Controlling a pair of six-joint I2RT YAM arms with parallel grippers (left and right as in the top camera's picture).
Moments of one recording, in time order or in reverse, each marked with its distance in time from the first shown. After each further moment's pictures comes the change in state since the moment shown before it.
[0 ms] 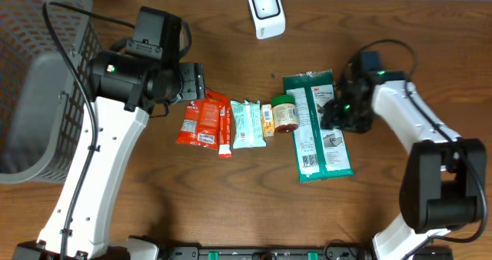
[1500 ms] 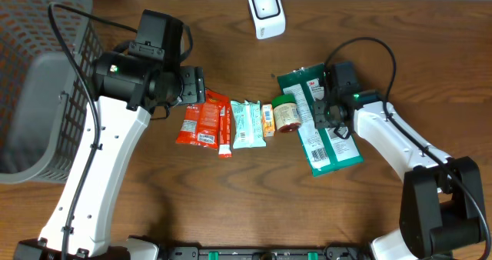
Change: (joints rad) left arm 0.000 0.000 -0.019 -0.005 0.000 0.000; right arm 0.134 -0.122 -0.141 0.315 0.248 -0.007
